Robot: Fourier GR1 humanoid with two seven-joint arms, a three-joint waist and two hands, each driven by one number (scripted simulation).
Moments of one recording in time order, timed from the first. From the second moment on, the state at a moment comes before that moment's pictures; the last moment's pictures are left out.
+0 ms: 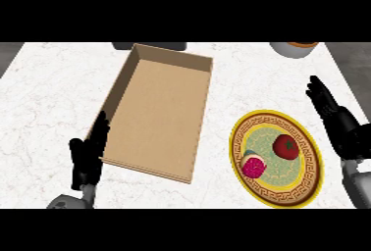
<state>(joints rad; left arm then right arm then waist) -0.06 0.24 -0.27 -1.39 0.18 0.43 0.07 -0.20 -0.52 0.16 -1.43 -0.22 -0.11 -0.06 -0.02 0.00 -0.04</state>
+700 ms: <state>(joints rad) -0.05 0.57 -0.13 -1.36 0.10 0.35 0.05 0.04 -0.57 0.10 -1.32 -0.13 -0.10 -0.44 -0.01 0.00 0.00</state>
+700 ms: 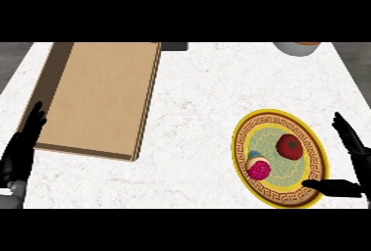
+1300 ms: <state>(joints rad) -0.09 0.57 -0.12 -1.32 0.05 0.32 0.05 0.01 -0.71 0.06 -1.08 0.02 -0.02 -0.72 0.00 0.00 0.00</state>
